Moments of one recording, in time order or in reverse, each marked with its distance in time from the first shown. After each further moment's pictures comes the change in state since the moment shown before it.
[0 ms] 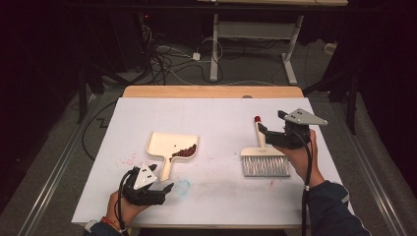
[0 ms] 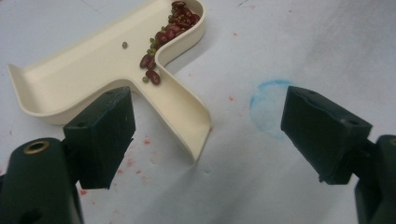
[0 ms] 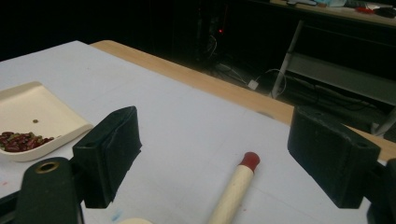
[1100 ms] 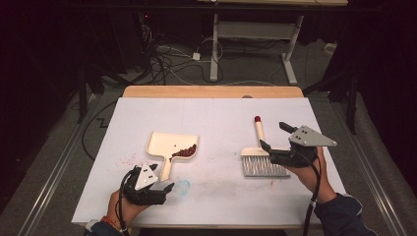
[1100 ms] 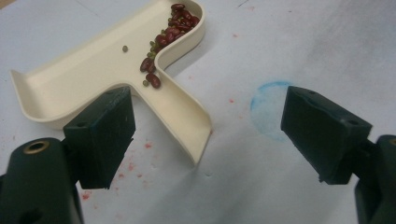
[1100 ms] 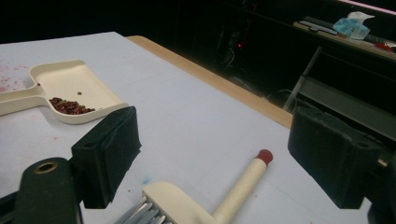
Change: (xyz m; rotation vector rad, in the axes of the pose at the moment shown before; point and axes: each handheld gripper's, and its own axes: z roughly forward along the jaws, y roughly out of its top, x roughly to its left) left arm -0.001 0.001 0.001 -0.002 0.005 0.017; right arm 0.022 -0.015 -0.042 -0.046 0.071 -0.147
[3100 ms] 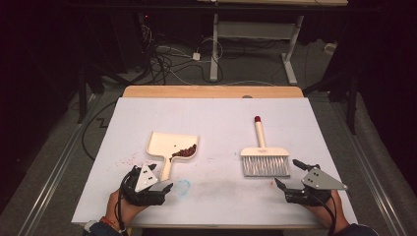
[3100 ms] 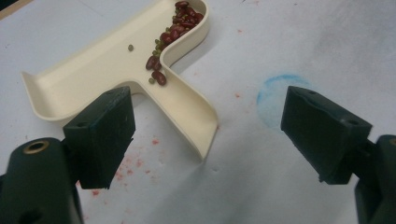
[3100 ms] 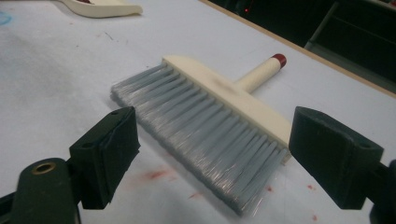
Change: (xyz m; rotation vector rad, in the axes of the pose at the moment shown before) left arm 0.000 -0.003 -0.001 -0.004 0.027 0.025; right arm 0.017 -0.101 -0.049 0.113 0.008 -0.049
